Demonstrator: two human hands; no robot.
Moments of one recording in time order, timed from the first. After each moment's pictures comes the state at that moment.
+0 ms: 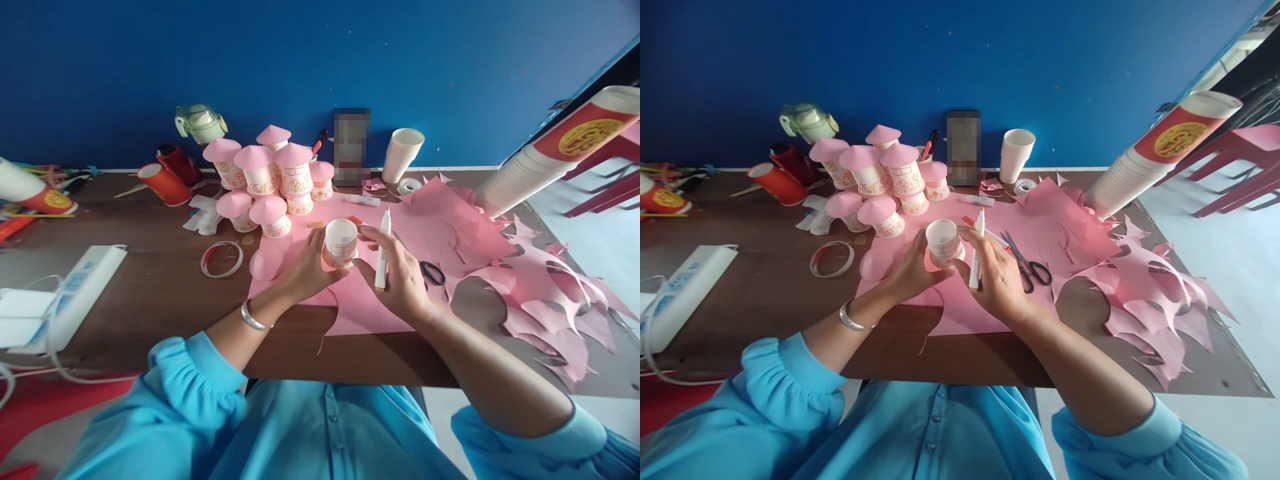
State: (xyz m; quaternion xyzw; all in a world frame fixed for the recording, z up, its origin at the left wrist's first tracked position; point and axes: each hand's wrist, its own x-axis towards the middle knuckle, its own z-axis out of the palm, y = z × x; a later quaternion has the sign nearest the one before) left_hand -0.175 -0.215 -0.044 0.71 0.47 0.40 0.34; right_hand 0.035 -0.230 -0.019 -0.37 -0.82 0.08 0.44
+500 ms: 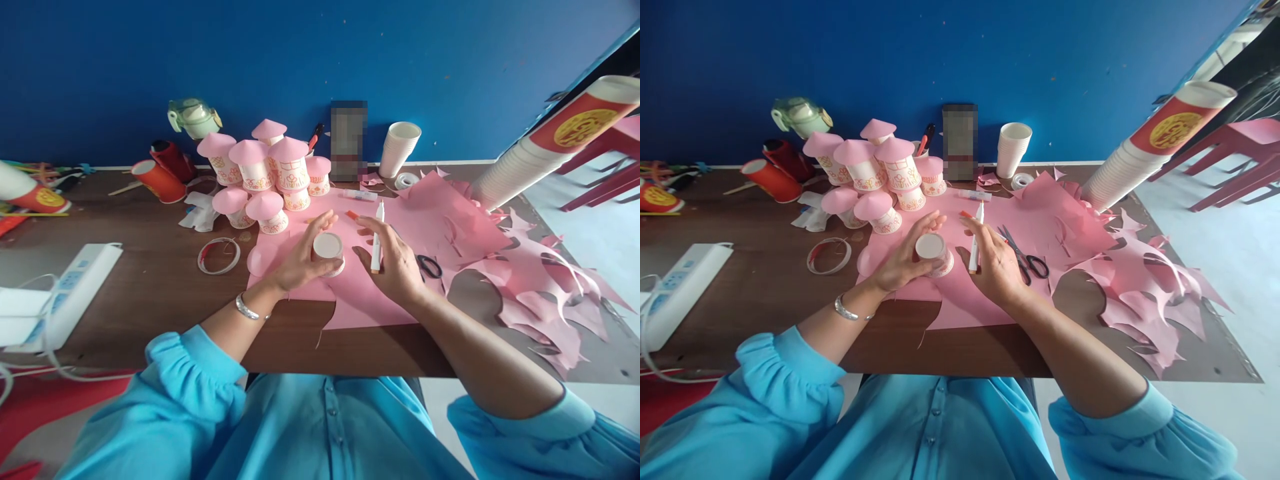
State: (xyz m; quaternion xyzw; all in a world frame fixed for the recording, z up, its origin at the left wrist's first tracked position) left_hand -0.189 -0.216 -0.037 0.67 0.37 0.41 0.50; right_hand 0.038 -0.219 -0.026 -0.40 -0.82 0.10 0.40
